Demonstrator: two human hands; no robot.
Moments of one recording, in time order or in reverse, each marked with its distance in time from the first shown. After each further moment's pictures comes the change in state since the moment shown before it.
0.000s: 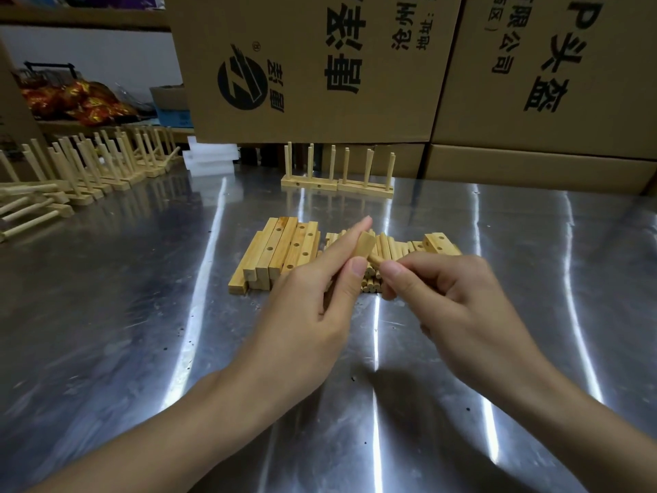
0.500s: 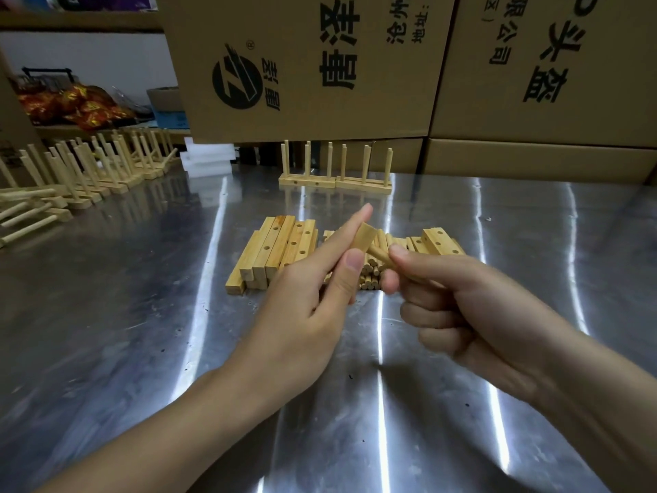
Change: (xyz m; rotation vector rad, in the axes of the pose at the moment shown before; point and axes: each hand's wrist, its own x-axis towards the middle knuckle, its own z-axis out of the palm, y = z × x) left_hand 0.005 0.000 -0.002 -0.152 -0.062 -0.012; right_hand 0.009 -0.016 -0.016 0.709 -0.231 0.629
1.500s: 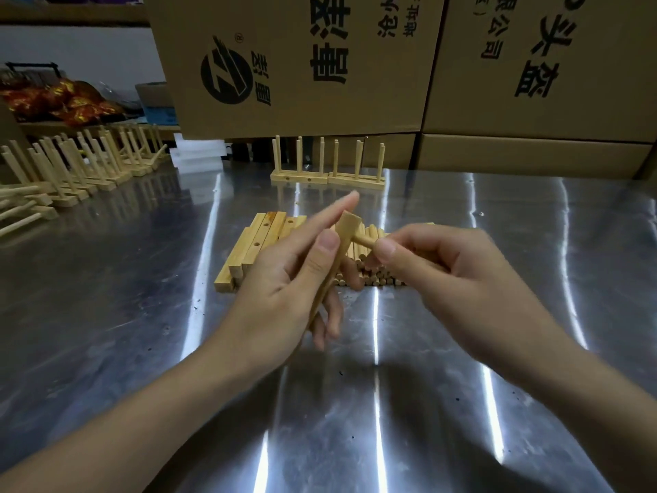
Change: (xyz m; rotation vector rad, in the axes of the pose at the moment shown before) left_hand 0.006 0.007 -0.007 -0.309 -0.061 -0.089; right_hand -0.002 0.007 -0.011 -0.717 0.157 -0.571
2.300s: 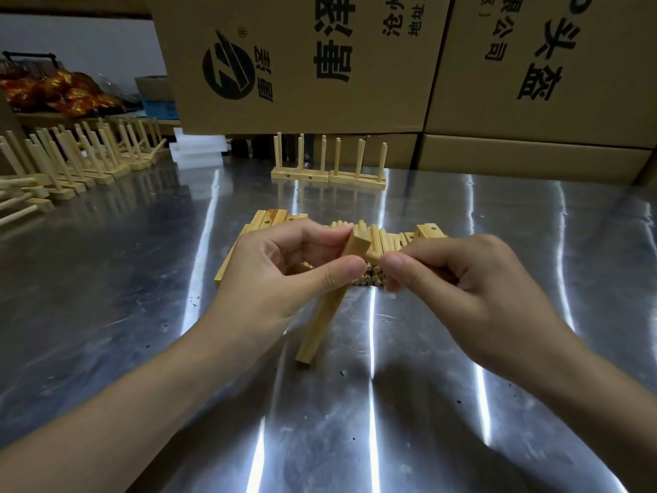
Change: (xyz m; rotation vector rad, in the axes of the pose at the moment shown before) left_hand 0.006 0.005 -0.009 -0.093 0.124 -0.042; right_hand 0.000 0.001 -0.003 -0.273 0.007 -0.164
